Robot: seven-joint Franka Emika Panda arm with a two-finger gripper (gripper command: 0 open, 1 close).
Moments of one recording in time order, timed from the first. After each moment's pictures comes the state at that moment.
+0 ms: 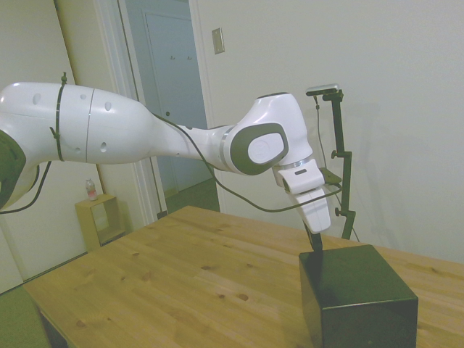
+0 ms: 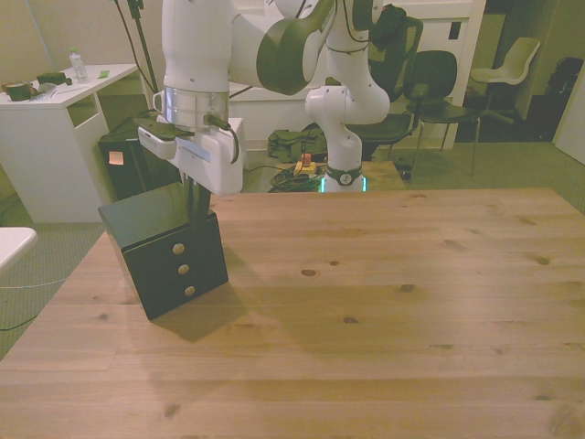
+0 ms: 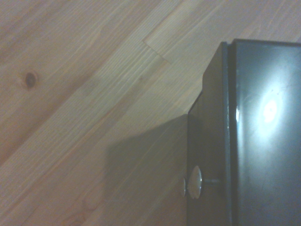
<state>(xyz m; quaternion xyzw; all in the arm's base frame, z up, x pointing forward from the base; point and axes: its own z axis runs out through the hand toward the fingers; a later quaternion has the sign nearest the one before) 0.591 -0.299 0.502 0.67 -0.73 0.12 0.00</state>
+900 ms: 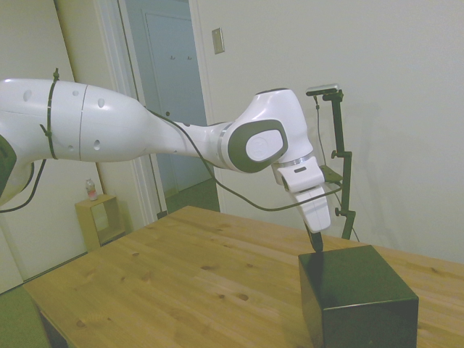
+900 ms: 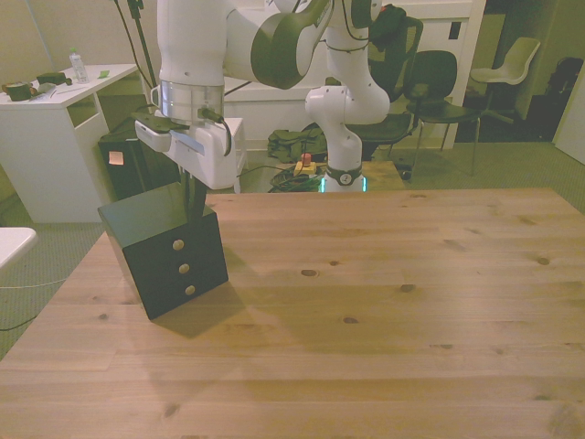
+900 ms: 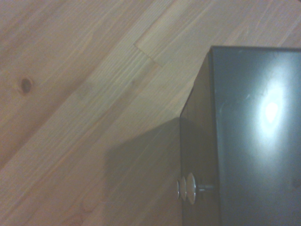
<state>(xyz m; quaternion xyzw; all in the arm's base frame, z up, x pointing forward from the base) 0.586 -0.301 0.514 0.66 -0.74 0.13 0.00</state>
